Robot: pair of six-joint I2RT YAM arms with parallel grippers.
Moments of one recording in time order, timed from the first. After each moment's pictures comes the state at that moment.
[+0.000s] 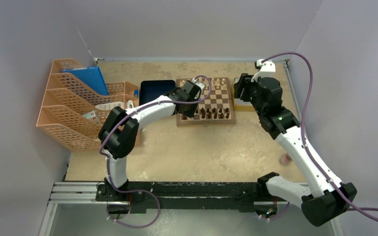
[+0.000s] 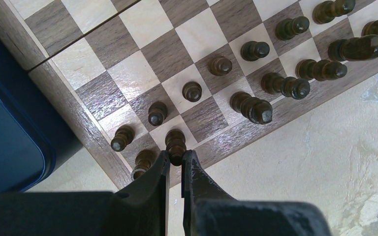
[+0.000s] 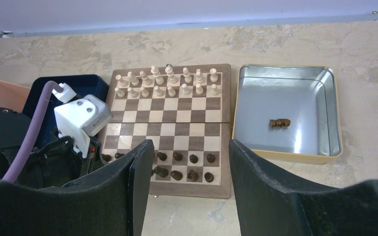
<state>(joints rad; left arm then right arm) -0.71 1.92 1.46 -0.47 -0.09 -0.22 0.40 1.06 1.09 -0.31 0.23 0.25</state>
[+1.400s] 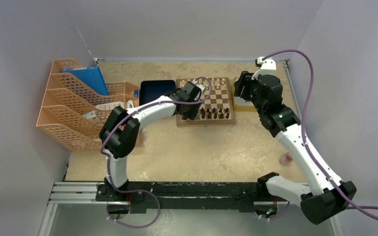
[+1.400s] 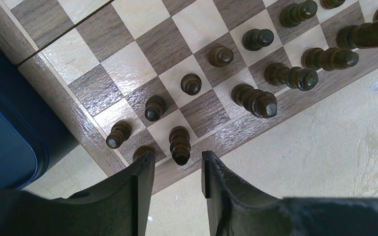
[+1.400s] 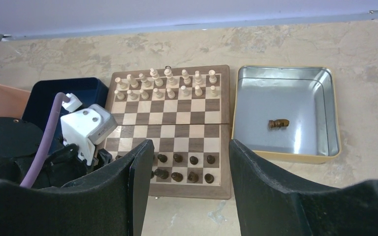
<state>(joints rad) -0.72 1.93 1.46 -0.49 -0.08 -0.21 0.39 1.08 1.13 -0.33 0.24 0.25</state>
